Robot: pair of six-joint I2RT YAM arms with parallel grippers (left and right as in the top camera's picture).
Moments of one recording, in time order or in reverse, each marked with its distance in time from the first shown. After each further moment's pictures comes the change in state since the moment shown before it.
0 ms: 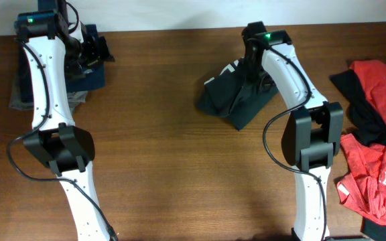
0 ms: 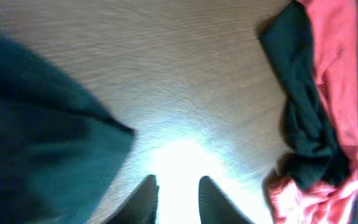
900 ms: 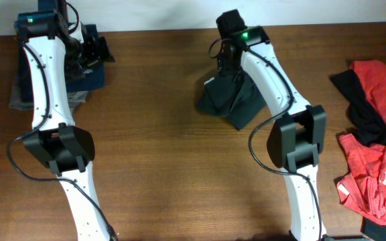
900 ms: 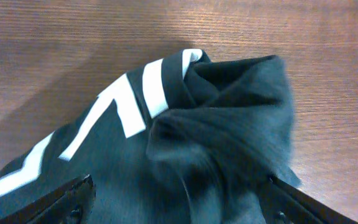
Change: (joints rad) left arm -0.001 0.000 0.000 -0.007 0.000 0.000; right arm 0.112 0.057 0.147 0.158 -0.294 -0.110
